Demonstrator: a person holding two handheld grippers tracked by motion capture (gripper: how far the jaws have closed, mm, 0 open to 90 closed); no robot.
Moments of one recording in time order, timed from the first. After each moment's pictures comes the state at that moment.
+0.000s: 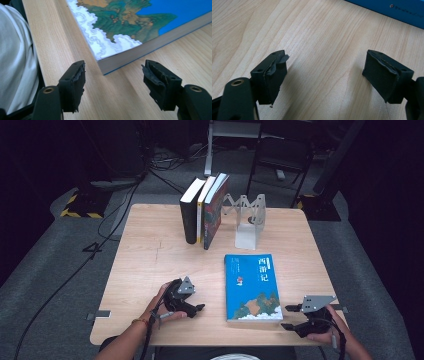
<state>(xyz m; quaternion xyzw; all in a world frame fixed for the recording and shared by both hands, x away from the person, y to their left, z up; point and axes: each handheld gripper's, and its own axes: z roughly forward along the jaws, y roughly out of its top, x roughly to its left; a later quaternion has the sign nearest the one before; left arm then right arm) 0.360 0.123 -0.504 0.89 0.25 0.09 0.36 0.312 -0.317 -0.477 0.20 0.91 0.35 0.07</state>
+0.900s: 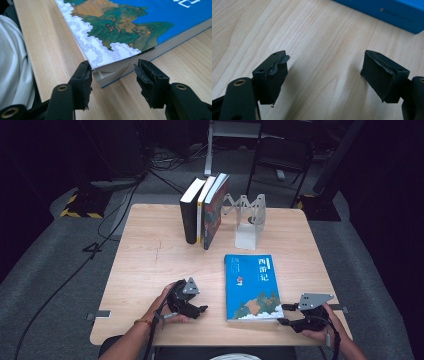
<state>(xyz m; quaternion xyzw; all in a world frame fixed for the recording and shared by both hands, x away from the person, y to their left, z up) 0.354 0.108 -0.497 0.90 0.25 0.07 0.36 0.316 -0.309 -0.474 0.22 0.90 0.37 0.09</state>
